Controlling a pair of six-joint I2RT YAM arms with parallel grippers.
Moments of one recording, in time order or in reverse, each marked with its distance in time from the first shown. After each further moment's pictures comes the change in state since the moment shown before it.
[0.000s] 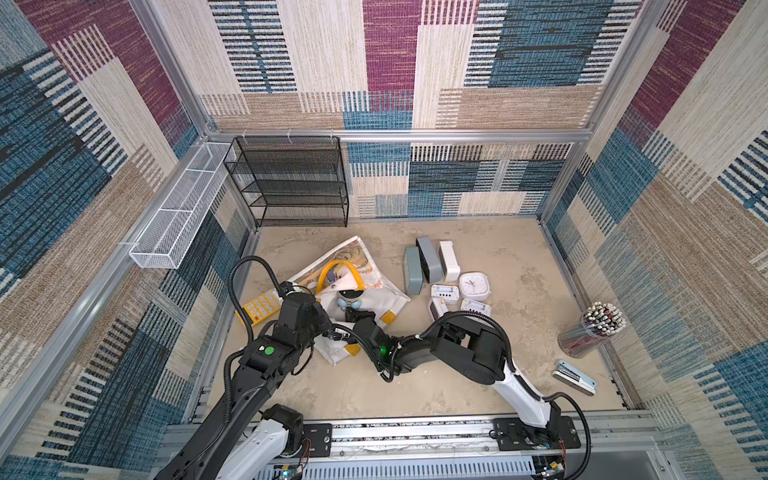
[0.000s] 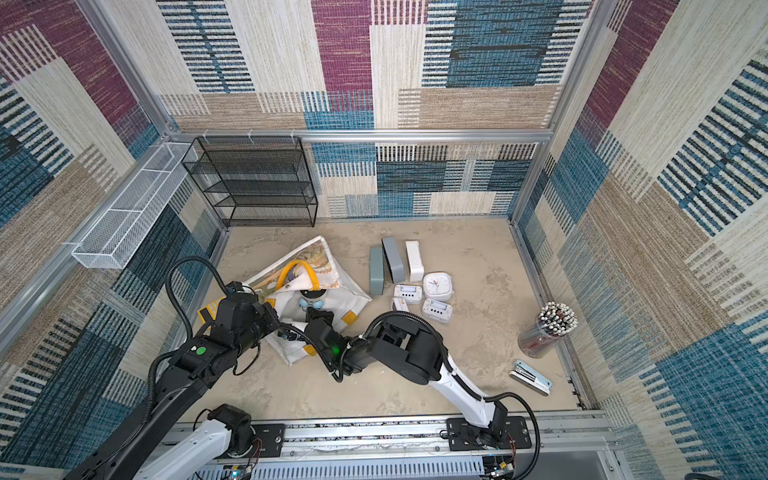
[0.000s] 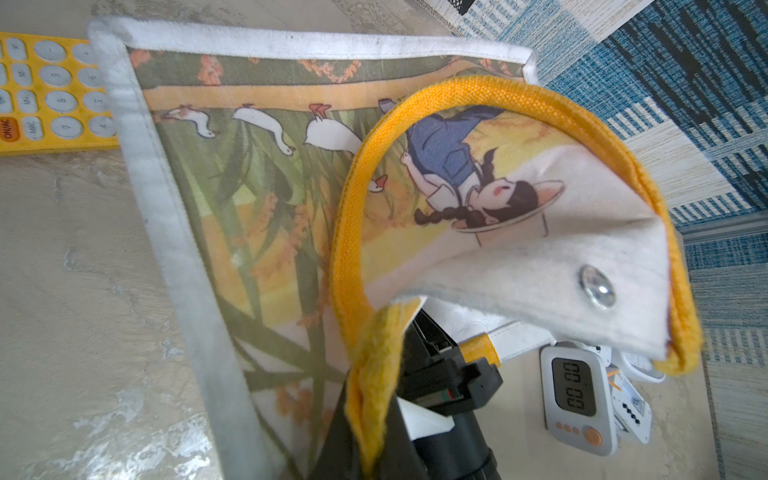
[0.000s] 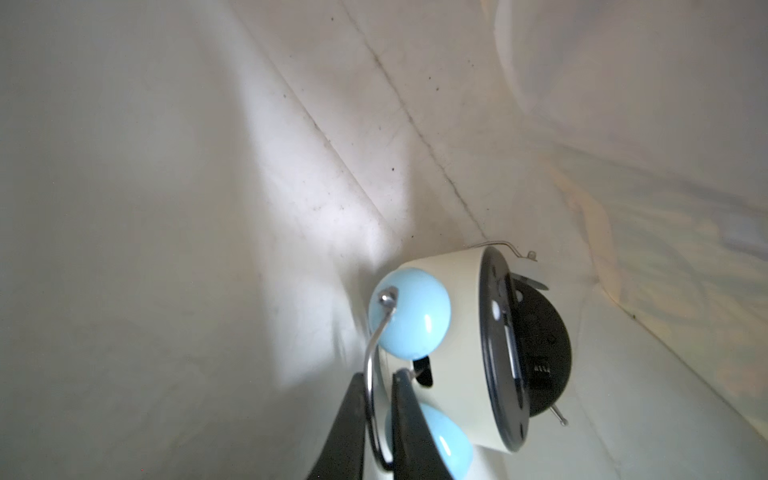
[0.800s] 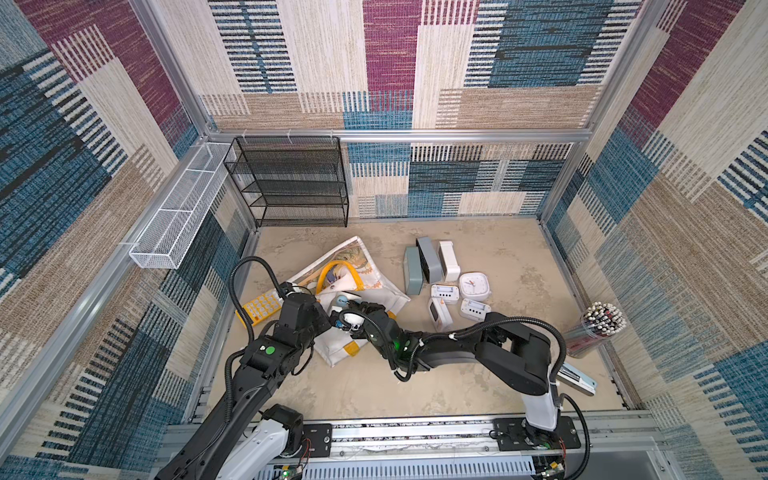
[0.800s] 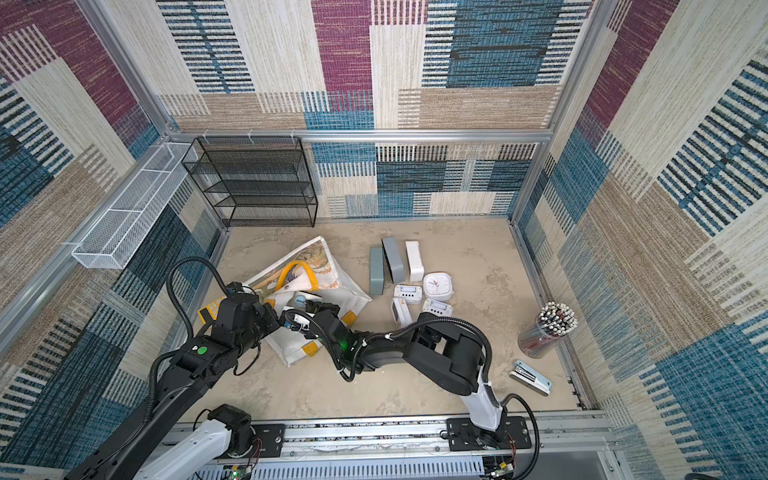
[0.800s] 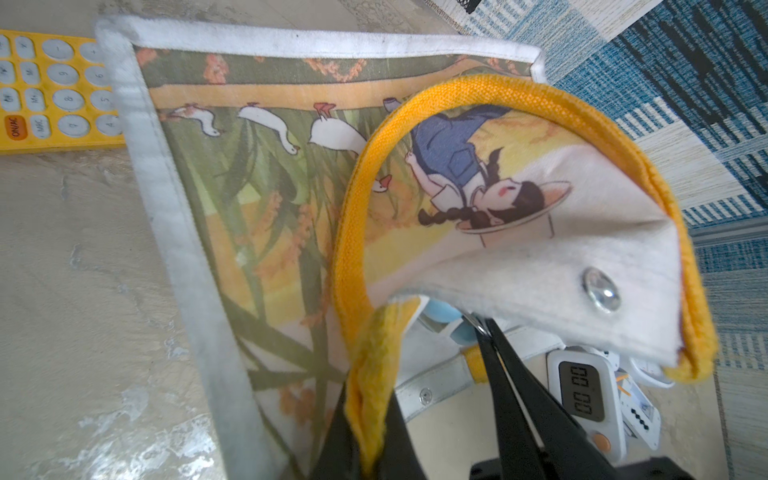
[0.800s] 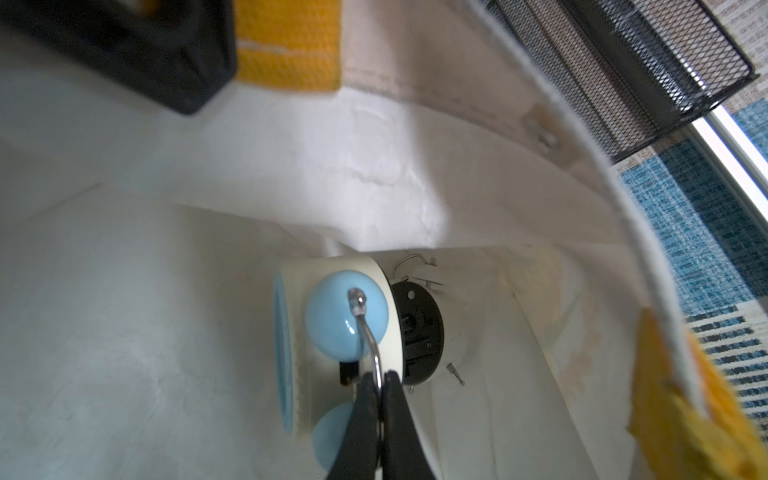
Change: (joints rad) left arm 0.000 0.005 -0.006 0.002 -0.011 -0.001; right arm 0.022 -0.339 -0.146 -0.163 -0.053 0.211
